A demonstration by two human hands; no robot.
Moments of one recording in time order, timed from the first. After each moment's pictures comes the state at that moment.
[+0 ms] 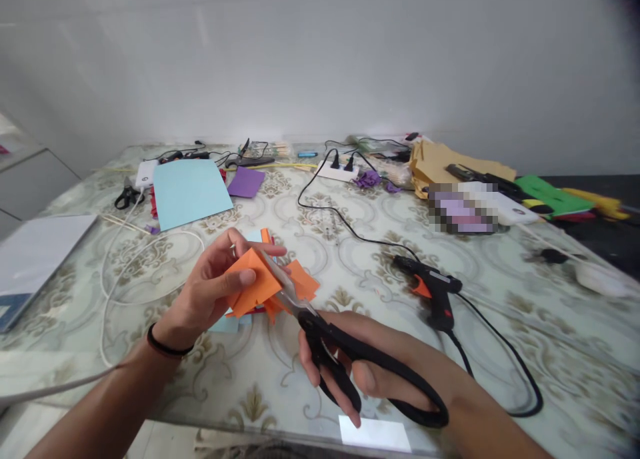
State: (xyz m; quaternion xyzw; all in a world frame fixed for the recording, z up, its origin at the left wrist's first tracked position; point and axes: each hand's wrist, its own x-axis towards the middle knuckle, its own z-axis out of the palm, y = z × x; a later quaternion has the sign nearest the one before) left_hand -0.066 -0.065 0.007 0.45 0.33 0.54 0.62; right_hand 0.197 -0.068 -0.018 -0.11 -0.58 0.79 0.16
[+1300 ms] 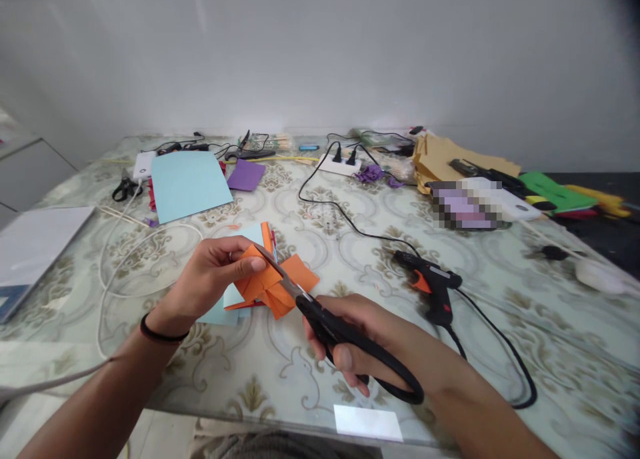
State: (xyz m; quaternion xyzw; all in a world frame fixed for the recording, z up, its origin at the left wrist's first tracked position) left_hand -0.081 -0.056 -0.004 0.55 0.44 0.49 0.51; right_hand 0.199 -0.064 -0.014 -0.23 -0.59 0.76 0.14
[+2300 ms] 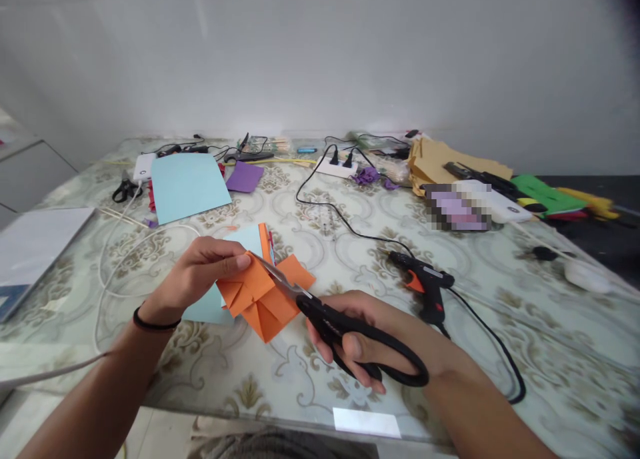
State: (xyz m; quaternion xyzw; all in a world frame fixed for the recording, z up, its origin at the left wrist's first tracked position) left_hand -0.098 -0.056 0.005 0.60 0.44 0.40 0.54; right_hand 0.205 -0.059 -0.005 -0.26 -0.52 0.81 0.11
